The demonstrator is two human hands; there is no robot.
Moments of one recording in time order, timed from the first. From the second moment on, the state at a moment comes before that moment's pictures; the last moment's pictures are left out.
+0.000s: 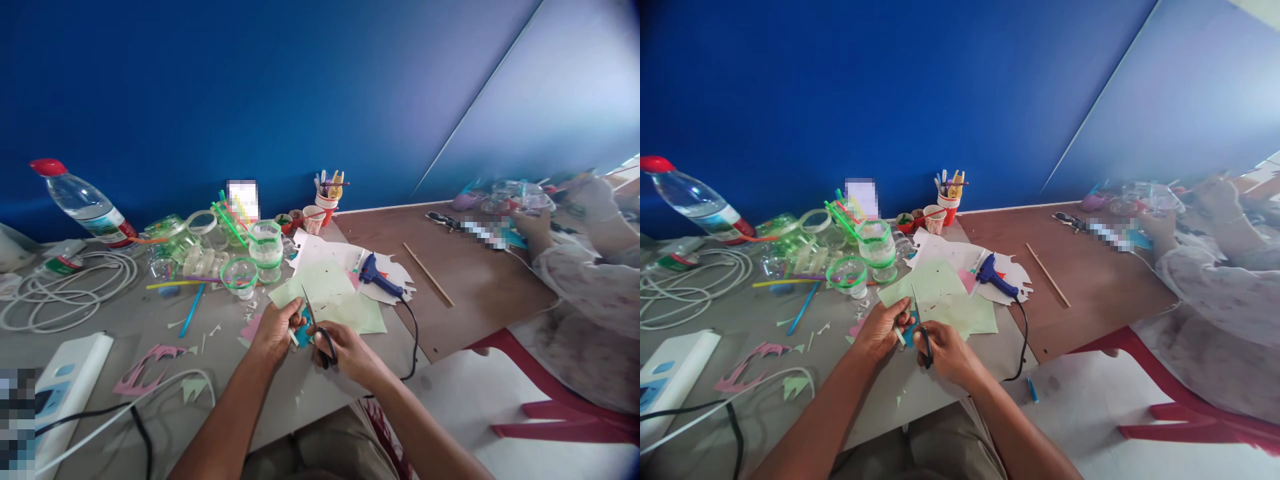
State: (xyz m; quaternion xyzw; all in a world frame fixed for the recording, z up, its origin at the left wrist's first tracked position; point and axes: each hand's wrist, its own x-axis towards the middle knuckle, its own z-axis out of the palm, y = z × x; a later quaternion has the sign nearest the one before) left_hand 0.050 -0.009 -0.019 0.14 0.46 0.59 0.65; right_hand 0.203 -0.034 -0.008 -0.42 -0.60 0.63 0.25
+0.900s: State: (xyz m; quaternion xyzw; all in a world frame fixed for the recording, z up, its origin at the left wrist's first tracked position) left_hand 0.049 -0.011 -0.019 0.15 0.45 0.57 0.67; right_hand 0.195 -0.035 -0.012 -0.43 -0.61 0.61 0.26
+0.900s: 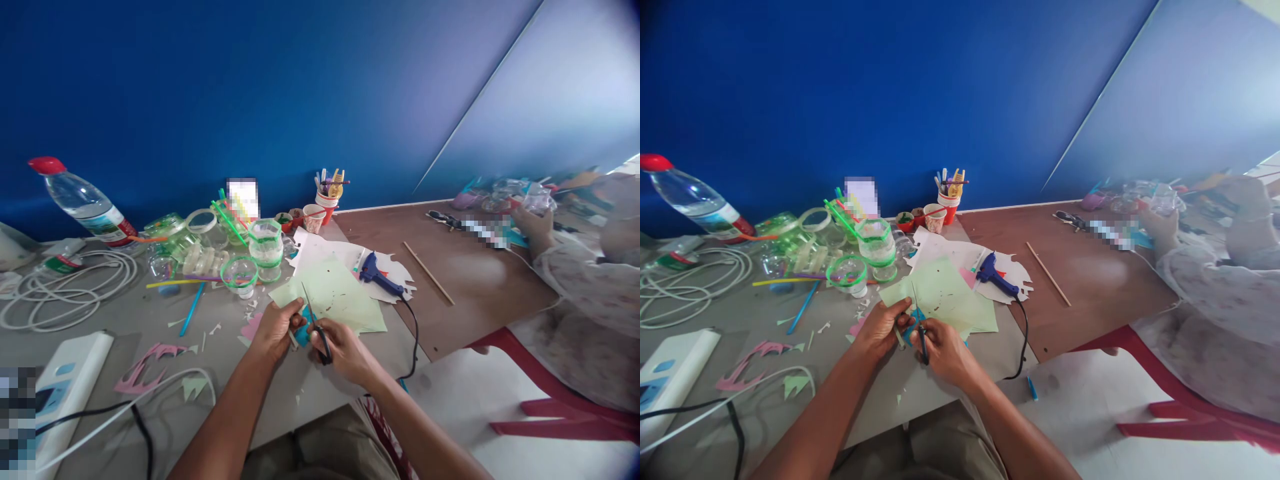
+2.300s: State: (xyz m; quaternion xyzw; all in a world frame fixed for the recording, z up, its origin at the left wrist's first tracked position) left_hand 0.045 -0.010 -0.017 0.15 0.46 0.55 0.68; right_hand 0.202 -0.036 -0.024 -0.47 -0.62 0.58 0.25
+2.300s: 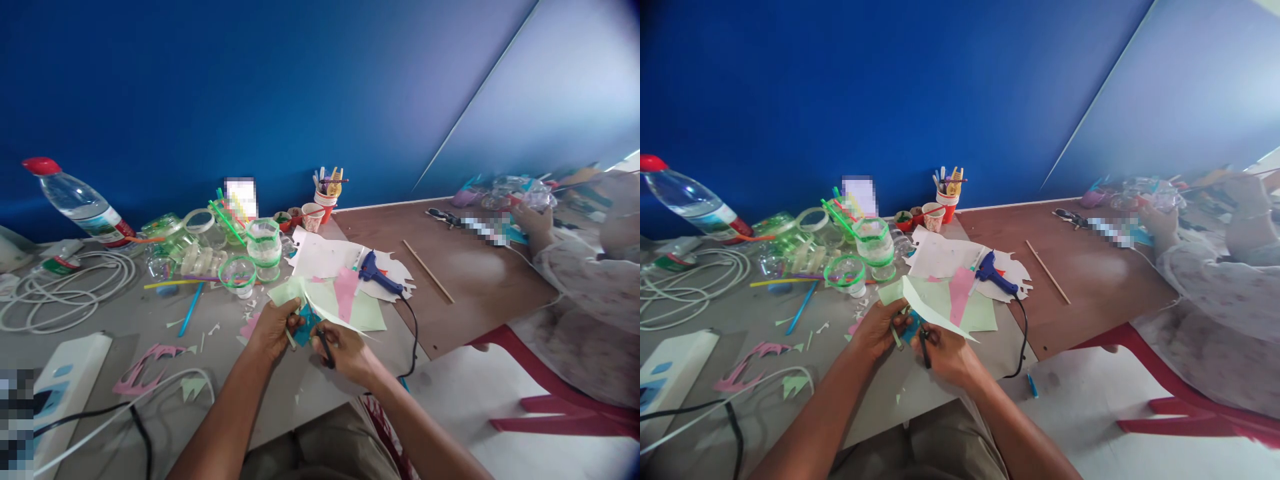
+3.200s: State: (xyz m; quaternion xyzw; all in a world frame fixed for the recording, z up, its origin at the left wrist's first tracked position) left_hand 0.047 -0.014 -0.012 0.19 0.44 0.50 0.72; right_hand 0.200 -0.024 -0.007 -0.46 -0.61 0.58 0.26
